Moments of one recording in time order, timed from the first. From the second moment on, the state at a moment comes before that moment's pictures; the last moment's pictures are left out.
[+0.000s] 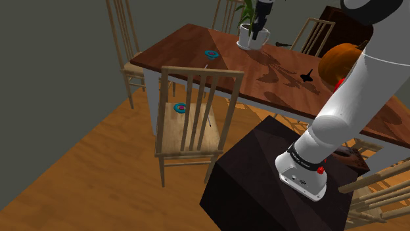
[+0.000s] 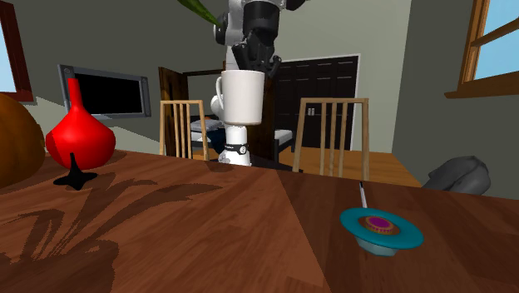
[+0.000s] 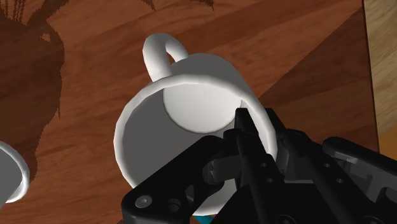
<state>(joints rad) -0.16 0.14 -0.32 -1.66 -0.03 1.79 -0.60</state>
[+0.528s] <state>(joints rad) -0.17 0.15 -0.32 -1.54 -0.03 1.68 -0.61</state>
